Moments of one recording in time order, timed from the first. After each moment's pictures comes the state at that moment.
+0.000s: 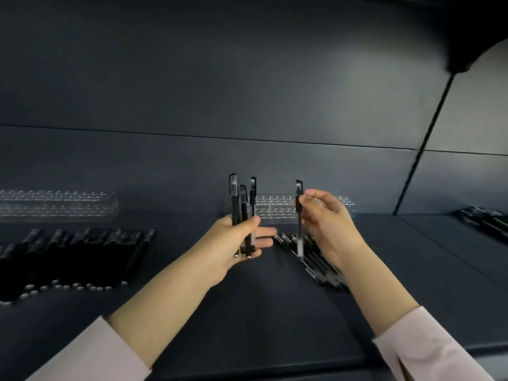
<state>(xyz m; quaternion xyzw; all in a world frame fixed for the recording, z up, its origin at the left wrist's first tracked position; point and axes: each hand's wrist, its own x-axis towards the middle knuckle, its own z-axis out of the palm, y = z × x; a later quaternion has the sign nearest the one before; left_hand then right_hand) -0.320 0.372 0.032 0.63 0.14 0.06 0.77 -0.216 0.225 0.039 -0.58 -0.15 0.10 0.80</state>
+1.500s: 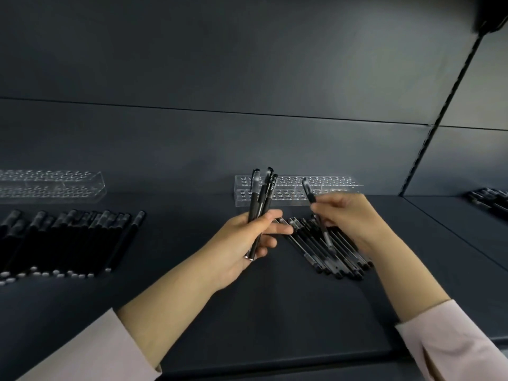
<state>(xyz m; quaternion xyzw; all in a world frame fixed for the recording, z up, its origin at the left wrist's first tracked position) -0.305 0.348 0.007 0.61 0.11 0.02 0.78 -0.175 0.180 0.019 -0.82 -0.18 0.04 0.54</state>
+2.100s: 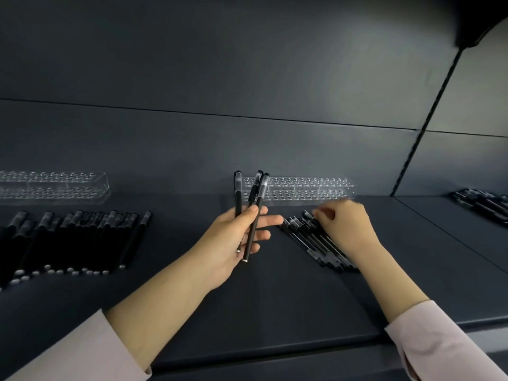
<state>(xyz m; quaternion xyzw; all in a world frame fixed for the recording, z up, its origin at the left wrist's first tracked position) -0.328 0.369 0.009 0.59 0.11 0.06 0.80 -0.191 0.189 0.004 -0.93 -0.21 -0.16 0.25</state>
